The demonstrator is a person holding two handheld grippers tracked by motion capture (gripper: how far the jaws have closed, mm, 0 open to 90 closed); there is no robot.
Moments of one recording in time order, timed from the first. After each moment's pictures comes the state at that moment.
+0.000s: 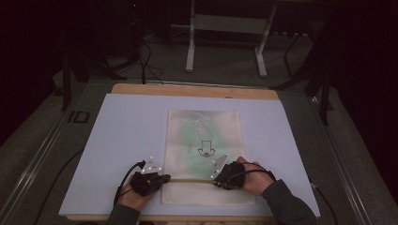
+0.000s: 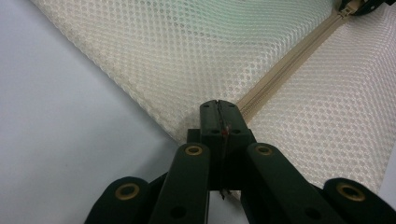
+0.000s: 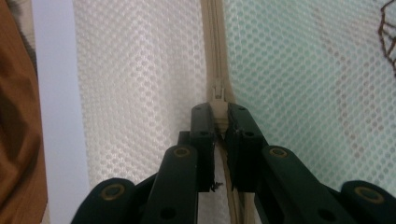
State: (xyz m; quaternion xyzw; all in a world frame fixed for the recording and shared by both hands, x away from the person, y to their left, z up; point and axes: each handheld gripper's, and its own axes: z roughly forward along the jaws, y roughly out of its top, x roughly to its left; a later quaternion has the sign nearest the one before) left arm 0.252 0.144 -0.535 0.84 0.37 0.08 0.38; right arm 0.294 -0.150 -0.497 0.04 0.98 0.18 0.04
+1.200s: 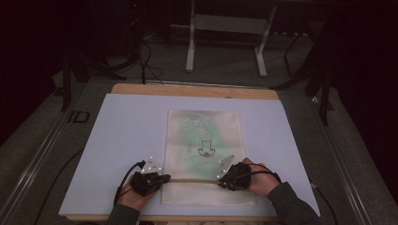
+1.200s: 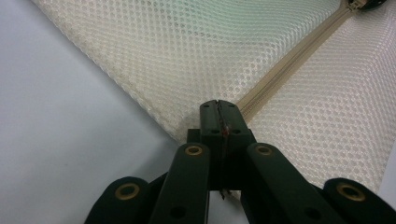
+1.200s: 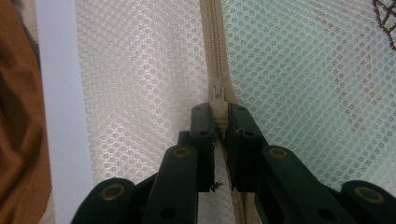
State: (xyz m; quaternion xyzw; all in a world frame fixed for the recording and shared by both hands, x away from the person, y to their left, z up) left arm 0.252 0.144 -0.535 0.84 0.37 0.08 0.38; right arm 0.293 -0.167 -0.498 0.05 0.98 0.19 0.04
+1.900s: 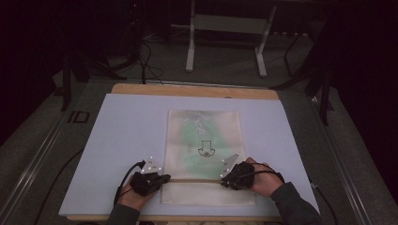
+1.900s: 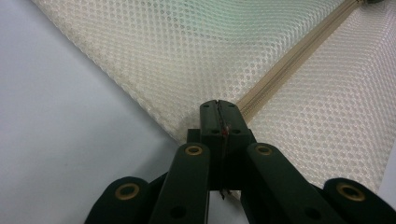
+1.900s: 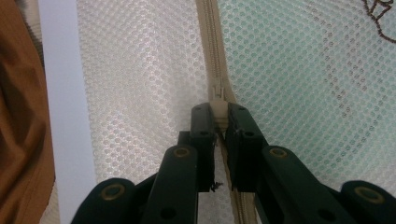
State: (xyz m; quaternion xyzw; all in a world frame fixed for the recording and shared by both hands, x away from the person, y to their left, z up) left arm 0.252 0.144 -0.535 0.84 0.37 0.08 0.38; right arm 0.294 -0.175 -0.494 0.06 0.98 0.19 0.04
